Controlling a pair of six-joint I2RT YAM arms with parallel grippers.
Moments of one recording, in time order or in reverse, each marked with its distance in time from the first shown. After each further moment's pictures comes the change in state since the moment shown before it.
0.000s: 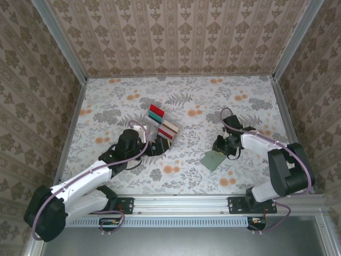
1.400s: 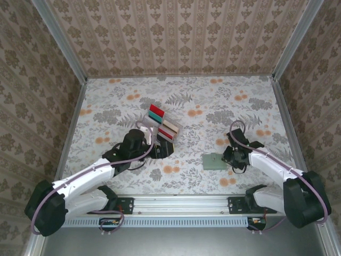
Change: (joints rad) left arm -0.077 0.055 0.047 -0.035 0.021 0.011; right arm 0.067 -0.279 -0.186 -0.113 0.204 0.249
